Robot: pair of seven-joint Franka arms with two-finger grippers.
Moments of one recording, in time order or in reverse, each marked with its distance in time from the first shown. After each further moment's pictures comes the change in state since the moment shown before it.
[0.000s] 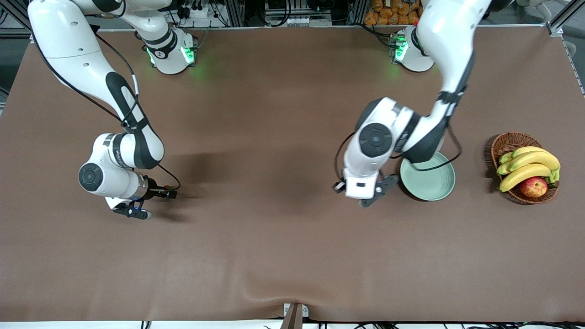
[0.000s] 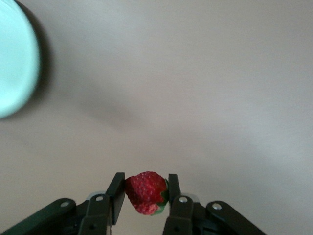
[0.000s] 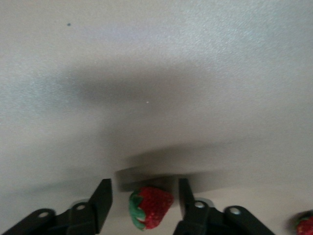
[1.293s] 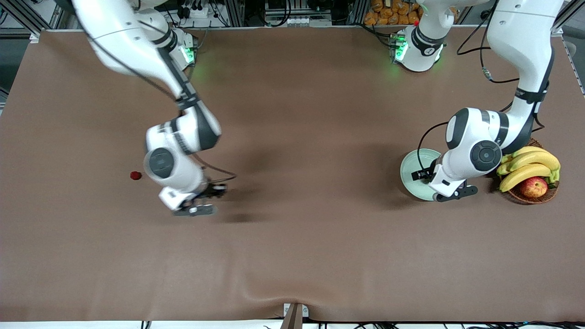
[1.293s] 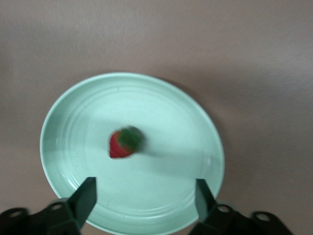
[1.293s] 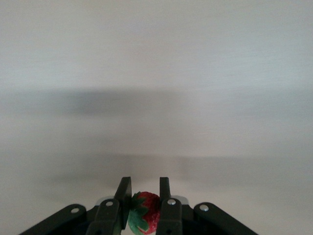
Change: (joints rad) left arm 0.385 -0.129 -0.011 -0.424 0.020 0.223 0.703; right arm 0.348 0.014 0.033 0.209 -0.021 -0.035 0.167
